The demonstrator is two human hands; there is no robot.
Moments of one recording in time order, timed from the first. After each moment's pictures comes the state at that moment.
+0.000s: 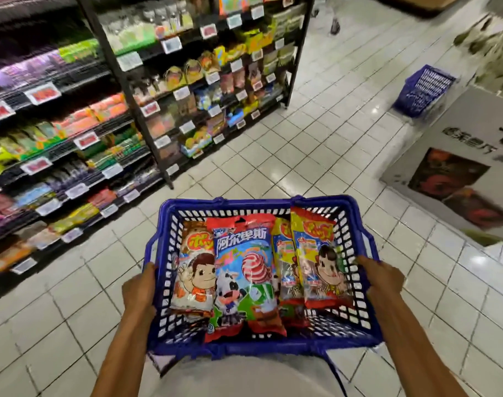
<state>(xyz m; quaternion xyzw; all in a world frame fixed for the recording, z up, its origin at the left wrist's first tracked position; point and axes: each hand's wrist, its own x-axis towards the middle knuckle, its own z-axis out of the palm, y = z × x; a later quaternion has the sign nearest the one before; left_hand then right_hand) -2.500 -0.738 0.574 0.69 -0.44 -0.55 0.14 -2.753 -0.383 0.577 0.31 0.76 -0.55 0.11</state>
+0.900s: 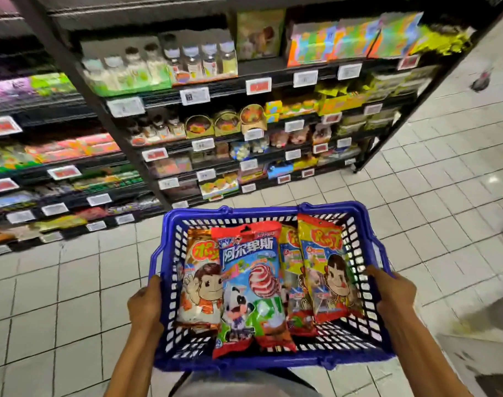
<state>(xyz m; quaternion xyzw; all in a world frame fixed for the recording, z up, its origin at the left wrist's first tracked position) -2.974 -0.879 0.528 0.79 -0.27 -0.50 0.25 -3.359 -0.696 0.550 0.15 0.82 -0.50 0.23</state>
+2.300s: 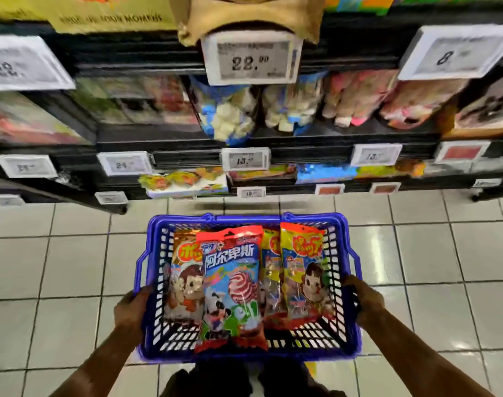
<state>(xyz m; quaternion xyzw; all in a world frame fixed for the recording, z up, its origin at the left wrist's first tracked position) -3.178 -1.100 -0.017 0.87 -0.17 -0.43 0.17 -3.630 -1.023 -0.025 0.18 0.81 -0.29 0.48</state>
